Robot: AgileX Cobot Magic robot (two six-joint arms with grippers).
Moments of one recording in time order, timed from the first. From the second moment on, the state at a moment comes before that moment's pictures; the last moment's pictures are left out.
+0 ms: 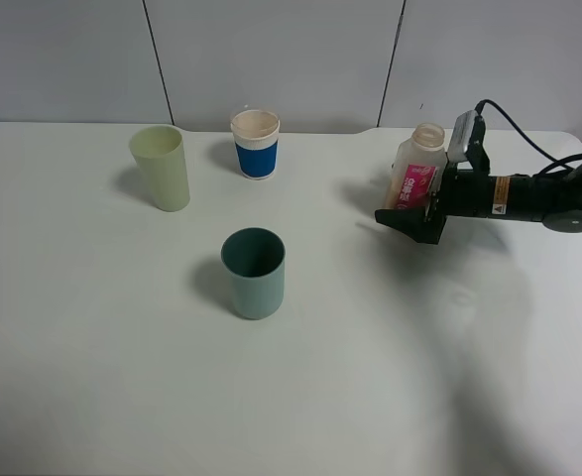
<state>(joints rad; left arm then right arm) 0.01 -0.01 -0.51 -0.01 1.06 -0.02 -0.16 2.34 -1.11 -1.41 -1.21 0.23</state>
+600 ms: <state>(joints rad) 0.01 -0.01 -0.51 -0.01 1.06 -0.02 -0.16 2.34 -1.11 -1.40 -1.21 0.23</state>
